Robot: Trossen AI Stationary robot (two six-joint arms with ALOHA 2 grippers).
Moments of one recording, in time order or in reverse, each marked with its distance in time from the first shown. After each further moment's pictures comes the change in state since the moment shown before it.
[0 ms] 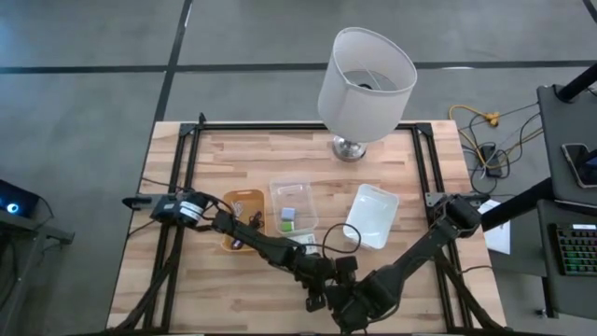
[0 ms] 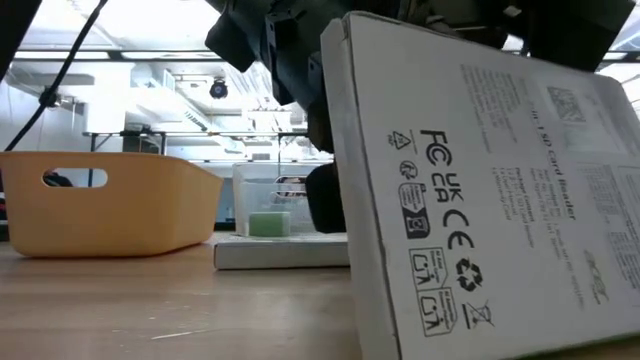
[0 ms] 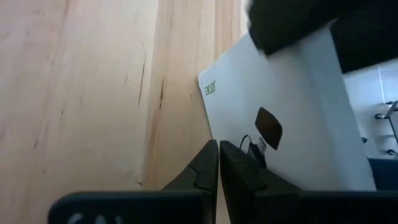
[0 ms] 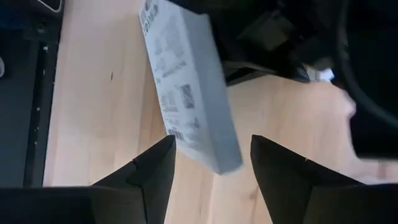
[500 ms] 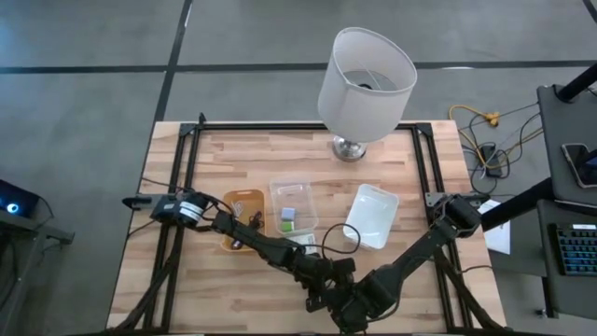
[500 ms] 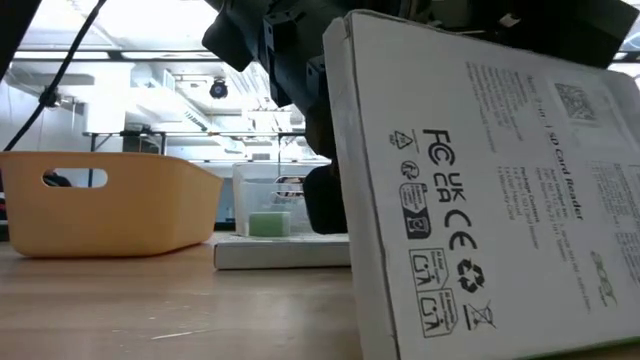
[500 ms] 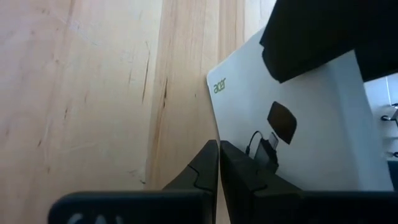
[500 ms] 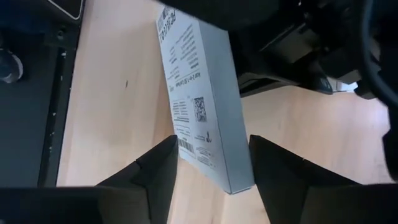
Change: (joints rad) left arm -0.001 0.000 0.000 -0.004 -0.021 0.000; right arm -0.004 0.000 -0.026 0.065 -0.039 -0.022
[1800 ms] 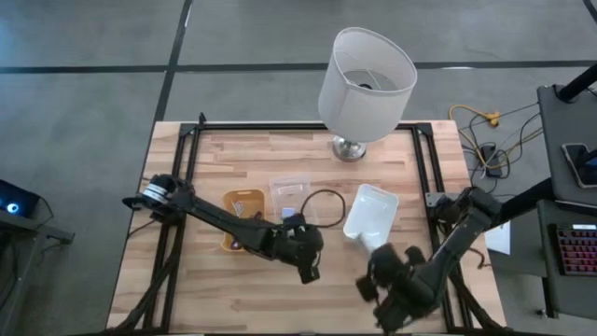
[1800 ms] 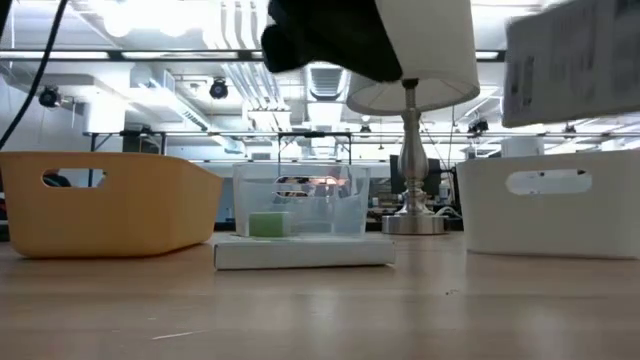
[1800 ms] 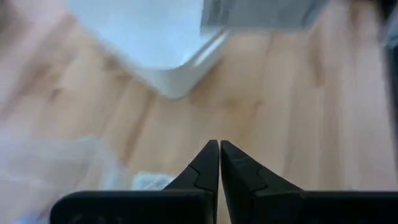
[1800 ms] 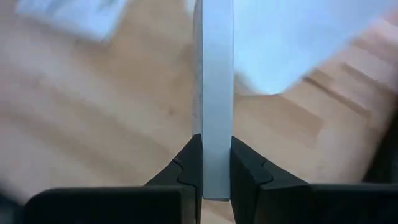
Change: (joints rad) left arm 0.002 -0.326 -0.024 -0.367 -0.583 0.138; right arm 0.132 -0.165 0.107 -0.696 0.149 1.447
